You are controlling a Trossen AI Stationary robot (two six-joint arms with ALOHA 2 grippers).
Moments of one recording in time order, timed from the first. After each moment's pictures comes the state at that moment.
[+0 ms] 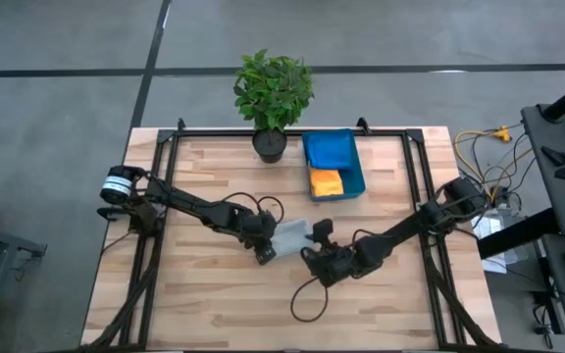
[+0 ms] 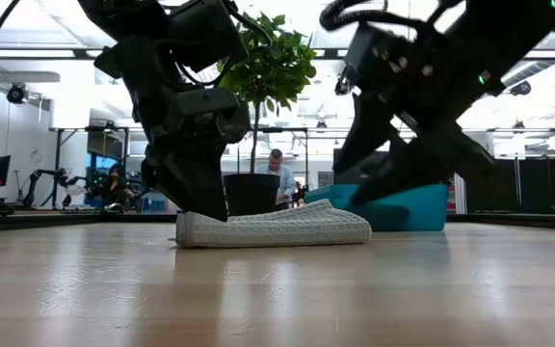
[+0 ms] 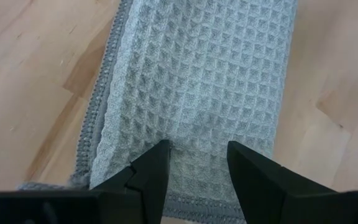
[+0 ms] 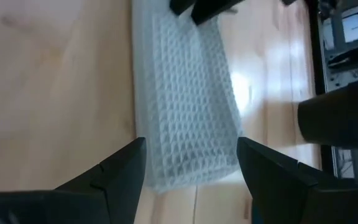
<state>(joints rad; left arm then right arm) -0.14 1.71 0.95 -0.27 -0.01 -0.70 0.45 1.82 1.00 -0.21 0.70 -0.14</state>
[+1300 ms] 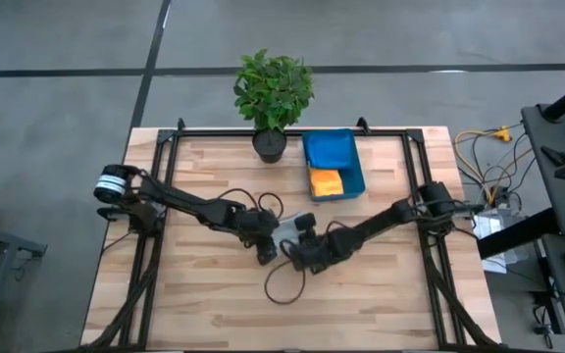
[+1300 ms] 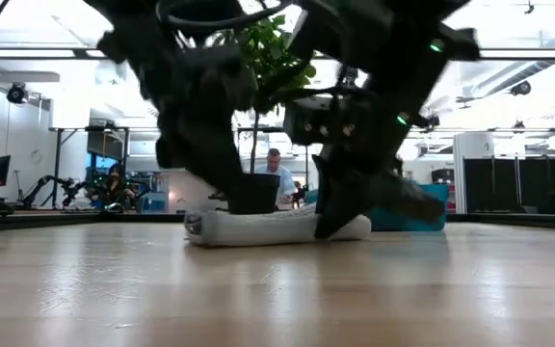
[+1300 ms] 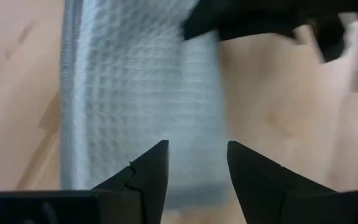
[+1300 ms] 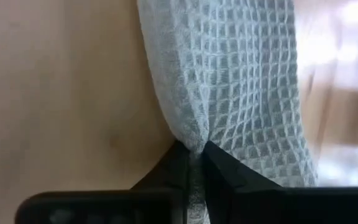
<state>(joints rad) -0.14 1.67 0.96 -0.21 0.02 -0.64 0.31 2.03 1.22 -0.40 0.51 -0.20</state>
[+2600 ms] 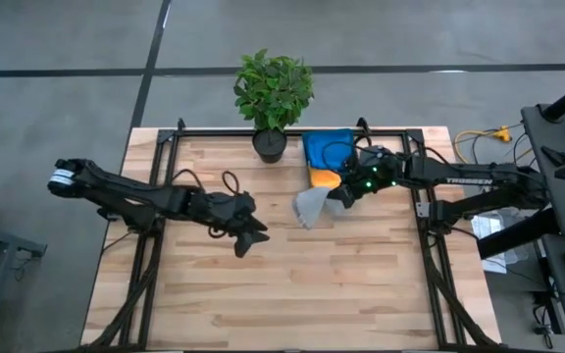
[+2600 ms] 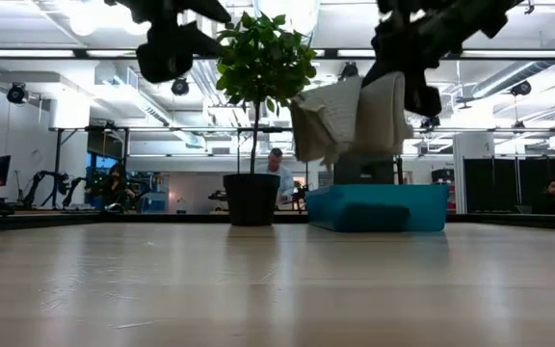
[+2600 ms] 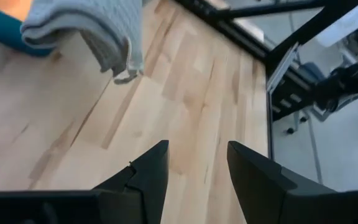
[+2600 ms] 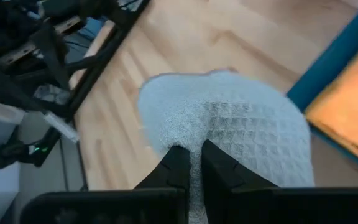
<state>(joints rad) -0.19 1.23 0.93 -0.22 -0.03 -0.67 -0.22 1.14 0.83 -0.31 -0.24 0.76</state>
